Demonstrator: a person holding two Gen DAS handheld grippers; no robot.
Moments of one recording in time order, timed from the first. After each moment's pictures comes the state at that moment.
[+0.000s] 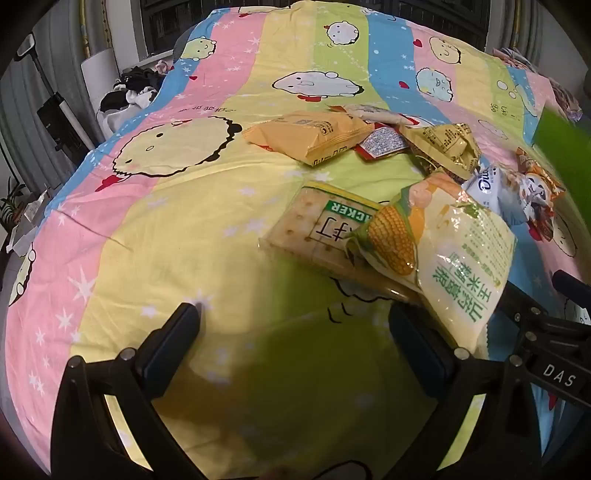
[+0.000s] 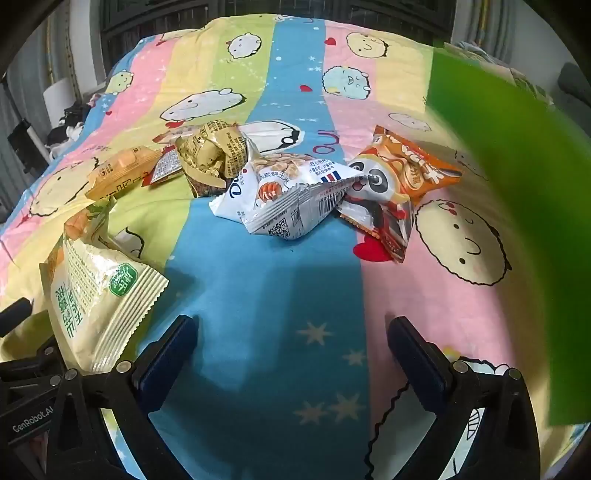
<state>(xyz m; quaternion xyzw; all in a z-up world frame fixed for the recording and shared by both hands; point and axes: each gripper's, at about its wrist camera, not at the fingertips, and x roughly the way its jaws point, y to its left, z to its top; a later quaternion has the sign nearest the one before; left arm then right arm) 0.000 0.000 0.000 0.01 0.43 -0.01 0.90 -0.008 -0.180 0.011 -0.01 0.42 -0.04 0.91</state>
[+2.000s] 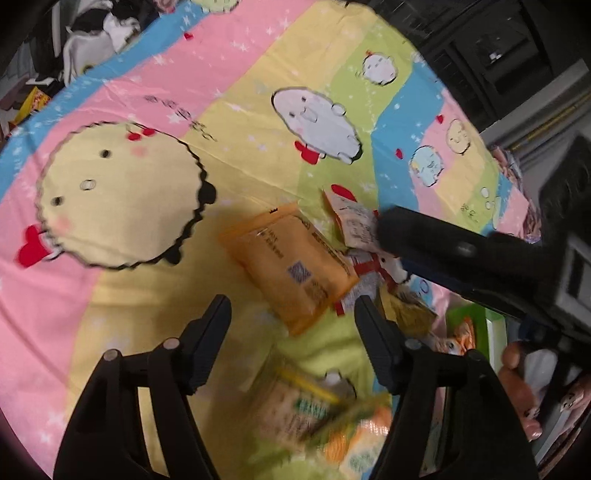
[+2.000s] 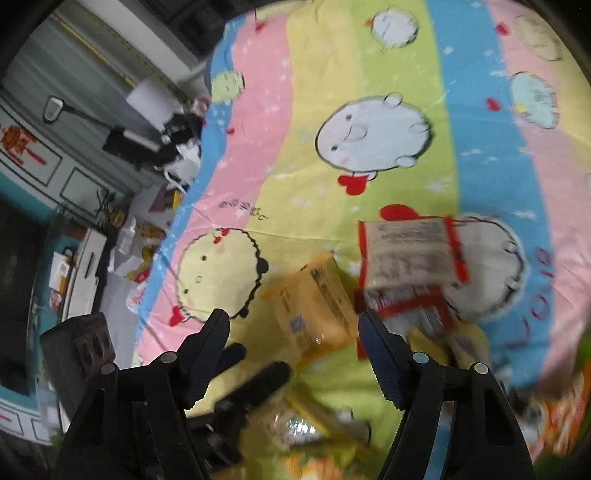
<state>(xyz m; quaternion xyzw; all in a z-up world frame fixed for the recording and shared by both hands) 0.127 0.064 0.053 -0.24 0.50 -0.12 0.83 0.175 -0.082 0.112 0.11 0.53 0.23 0.81</state>
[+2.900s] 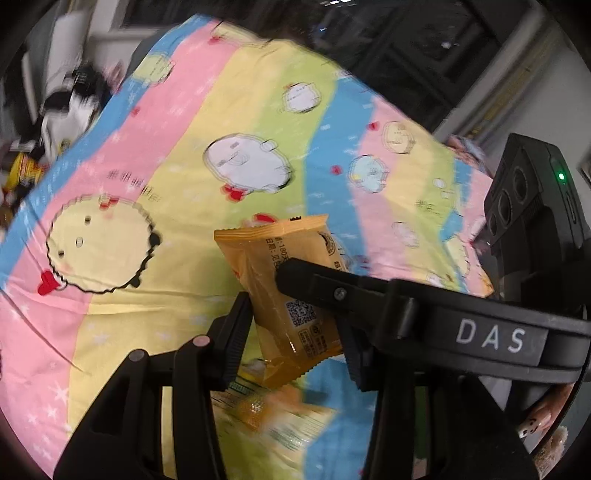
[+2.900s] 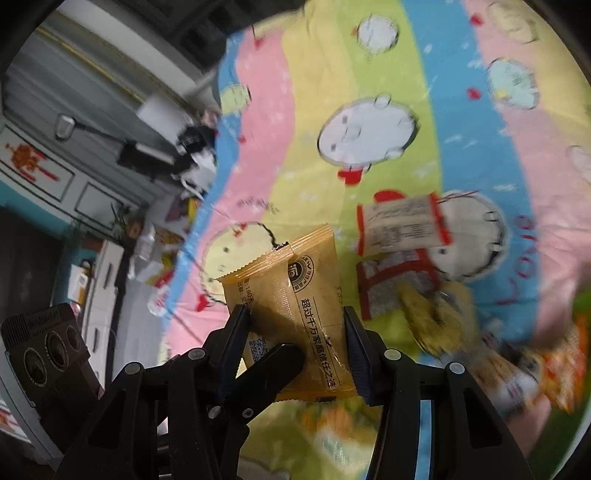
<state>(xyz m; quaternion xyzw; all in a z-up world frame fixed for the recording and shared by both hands) 0.065 0.010 0.148 -0.16 0.41 -0.16 0.88 0.116 -0.123 0.158 0.16 0.51 0.24 0.81</state>
